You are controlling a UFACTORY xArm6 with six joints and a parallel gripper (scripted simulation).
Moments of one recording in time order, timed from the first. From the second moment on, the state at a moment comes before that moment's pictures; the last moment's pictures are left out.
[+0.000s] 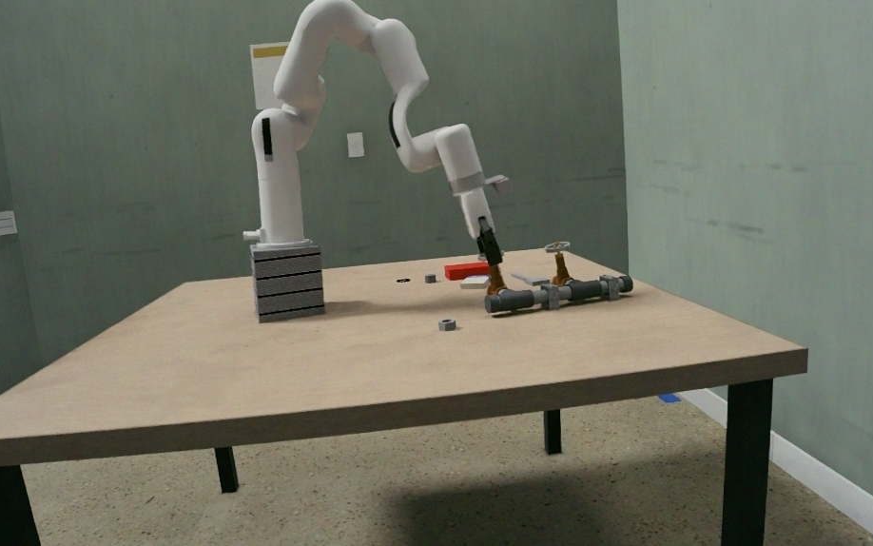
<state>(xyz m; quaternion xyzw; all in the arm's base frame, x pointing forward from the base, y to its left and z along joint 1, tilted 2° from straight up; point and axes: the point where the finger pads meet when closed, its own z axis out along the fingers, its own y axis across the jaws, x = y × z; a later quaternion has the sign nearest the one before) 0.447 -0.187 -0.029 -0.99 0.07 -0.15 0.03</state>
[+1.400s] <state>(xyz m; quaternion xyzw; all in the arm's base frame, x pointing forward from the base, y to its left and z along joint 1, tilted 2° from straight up) 0.447 -0.187 -0.030 -0.71 0.68 -0.13 0.11</state>
